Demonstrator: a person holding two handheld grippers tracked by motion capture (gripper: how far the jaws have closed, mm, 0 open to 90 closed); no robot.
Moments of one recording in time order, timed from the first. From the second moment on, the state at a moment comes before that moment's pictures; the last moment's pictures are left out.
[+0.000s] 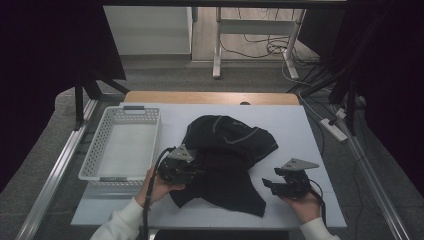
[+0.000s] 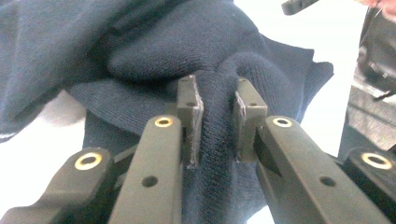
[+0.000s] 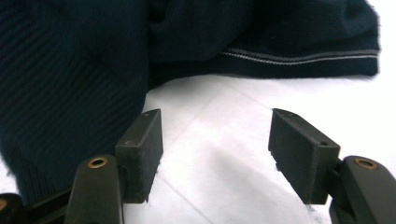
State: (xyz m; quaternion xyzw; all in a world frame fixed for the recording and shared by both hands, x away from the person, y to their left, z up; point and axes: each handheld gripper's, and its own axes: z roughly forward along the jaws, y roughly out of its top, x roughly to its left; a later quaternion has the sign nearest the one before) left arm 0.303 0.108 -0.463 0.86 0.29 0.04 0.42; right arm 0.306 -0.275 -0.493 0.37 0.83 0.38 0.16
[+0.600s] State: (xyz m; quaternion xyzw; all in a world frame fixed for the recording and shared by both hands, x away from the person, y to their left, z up) left arm 0.303 0.106 -0.464 0.86 0.29 0.04 0.42; right arm 0.267 -0.238 -0.518 0.32 0.89 0.32 0.11
